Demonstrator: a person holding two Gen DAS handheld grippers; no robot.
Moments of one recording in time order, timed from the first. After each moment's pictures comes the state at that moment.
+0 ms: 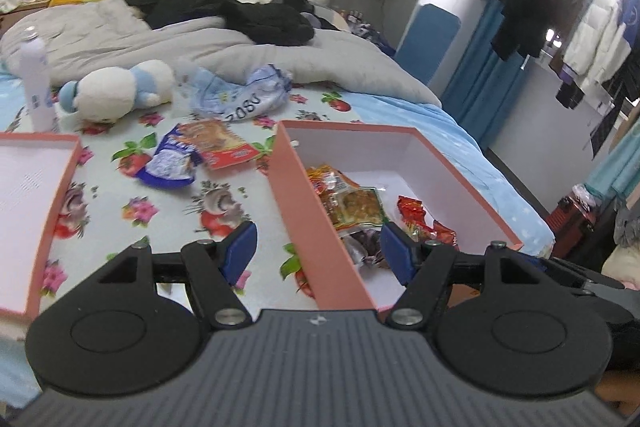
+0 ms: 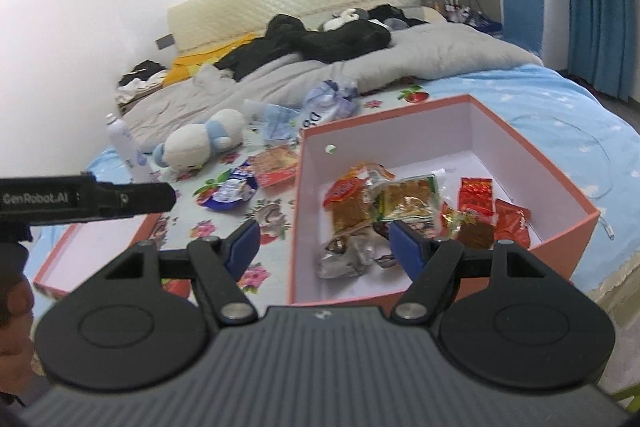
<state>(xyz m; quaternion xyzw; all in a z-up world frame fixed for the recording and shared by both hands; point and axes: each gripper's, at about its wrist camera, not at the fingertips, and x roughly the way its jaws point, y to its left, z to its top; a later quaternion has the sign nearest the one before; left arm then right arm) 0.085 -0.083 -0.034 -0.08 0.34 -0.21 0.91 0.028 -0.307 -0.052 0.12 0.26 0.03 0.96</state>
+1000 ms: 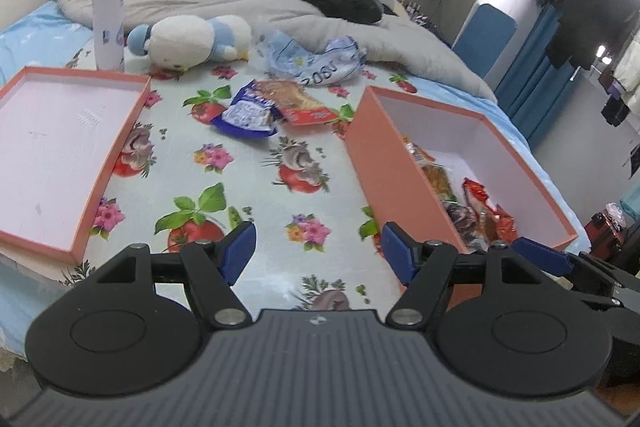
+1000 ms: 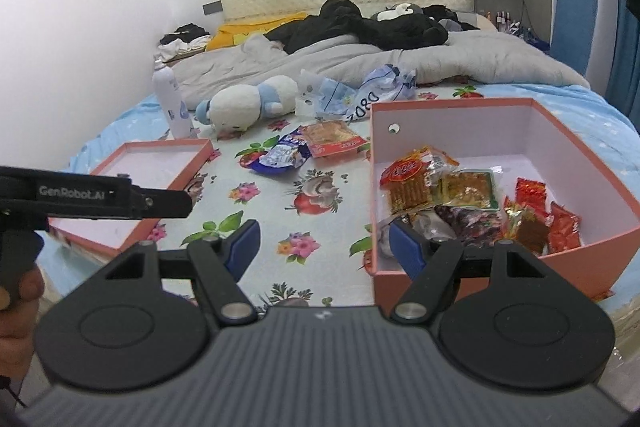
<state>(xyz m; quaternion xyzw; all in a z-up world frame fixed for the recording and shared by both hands) 0.087 -0.013 -0.091 -0.11 0.38 -0.14 0.91 0.028 -0.236 -0.079 0.05 0.28 0.08 0.96</state>
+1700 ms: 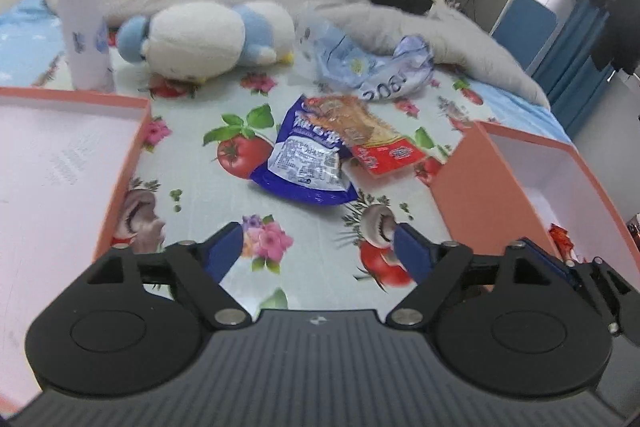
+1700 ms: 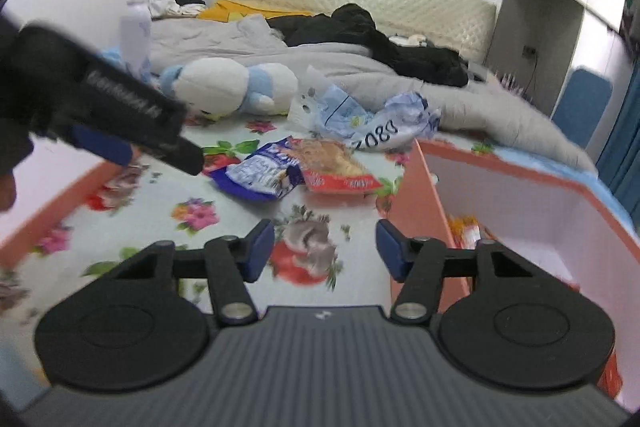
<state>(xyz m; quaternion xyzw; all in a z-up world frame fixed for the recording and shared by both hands) 0.295 0.028 -0.159 -0.10 0.42 -0.12 0.90 0.181 -0.133 -0.150 -0.13 0.23 0.03 0.96</state>
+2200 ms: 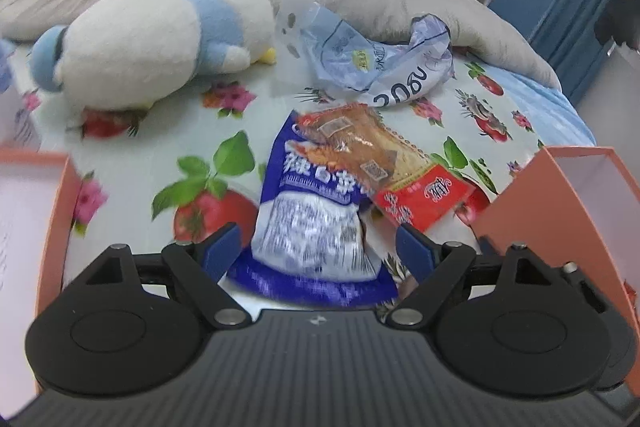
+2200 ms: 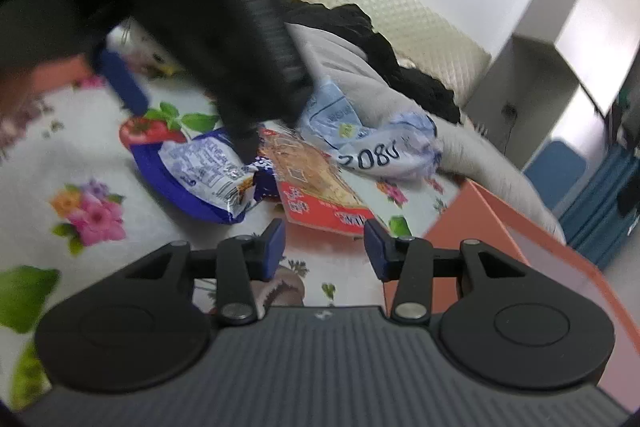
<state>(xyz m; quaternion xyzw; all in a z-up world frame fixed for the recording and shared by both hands) 0.422 0.001 -0.208 -0.06 0.43 -0.16 0.89 0.286 -0.092 -0.222 -0.28 0.21 -0.02 0.94</state>
